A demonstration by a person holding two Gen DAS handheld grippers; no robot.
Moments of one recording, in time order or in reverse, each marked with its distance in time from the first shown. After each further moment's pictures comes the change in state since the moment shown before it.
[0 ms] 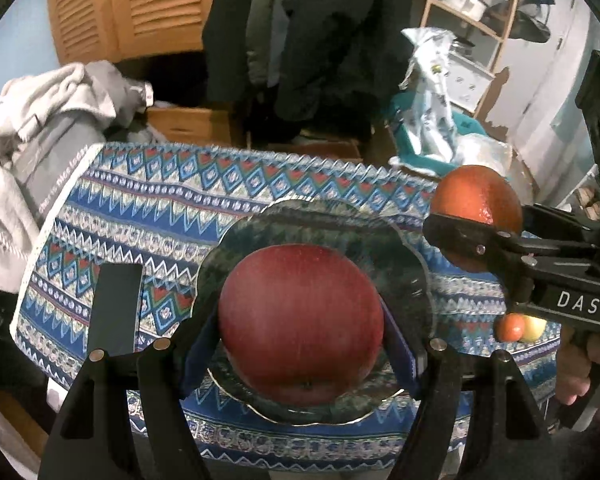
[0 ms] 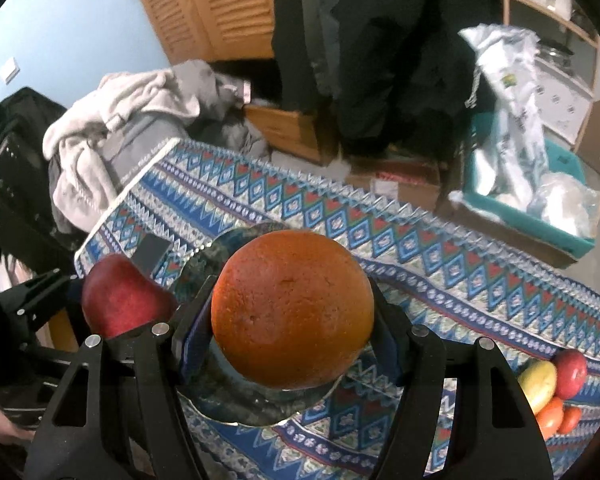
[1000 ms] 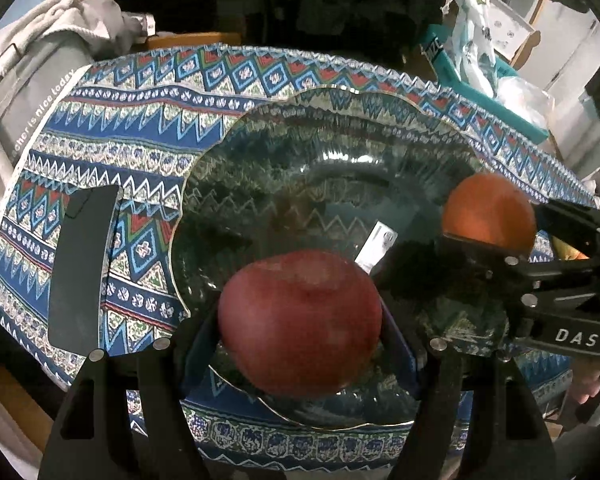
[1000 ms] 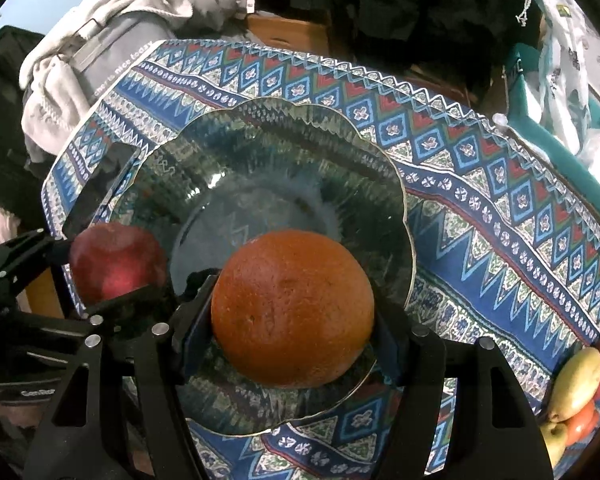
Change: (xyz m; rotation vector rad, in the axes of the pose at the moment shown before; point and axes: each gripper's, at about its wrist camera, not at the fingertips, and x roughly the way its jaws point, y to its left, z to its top) left arm 0.081 0.019 -0.038 -0.027 0.219 0.037; right arm 0.097 -0.006 -0.046 -0.051 0.256 0.002
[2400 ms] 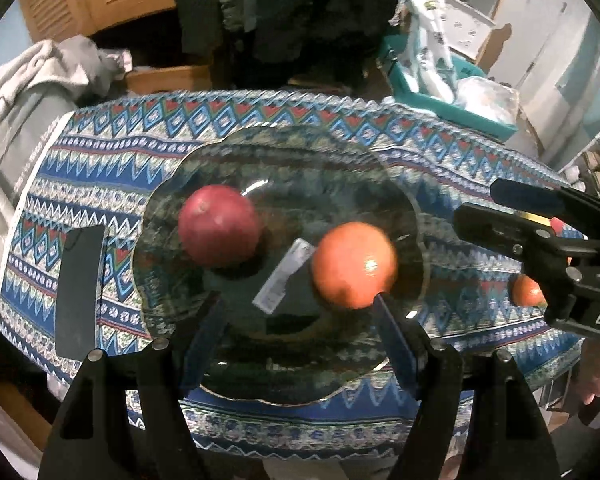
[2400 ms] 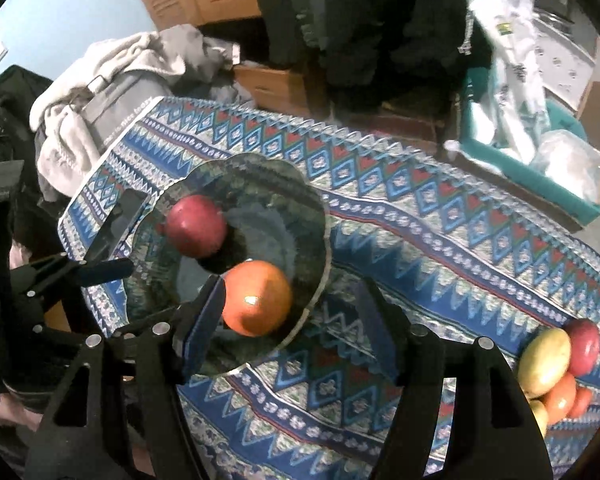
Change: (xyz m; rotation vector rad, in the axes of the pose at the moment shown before) left arm -0.046 -0.054 0.006 0.092 -0.077 -0.029; right arm -0.079 -0.022 -0.017 0.068 -0.164 -0.026
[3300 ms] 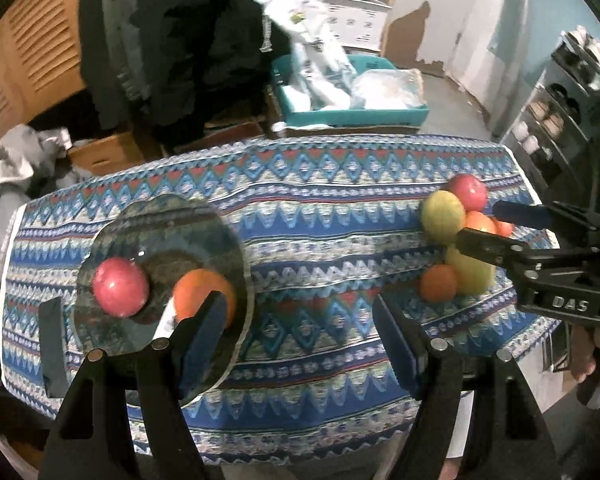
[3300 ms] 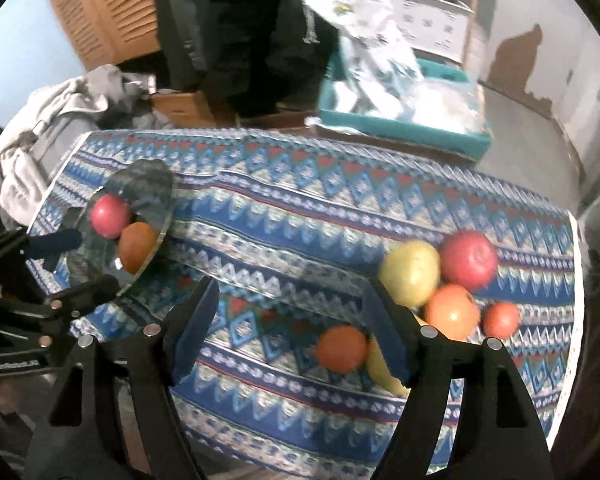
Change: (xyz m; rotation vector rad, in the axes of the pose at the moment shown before) left arm -0.040 -0.133 0.006 0.228 -0.075 -0.083; right arm -0.095 -0.109 -0.078 0.188 -0.048 -0.186
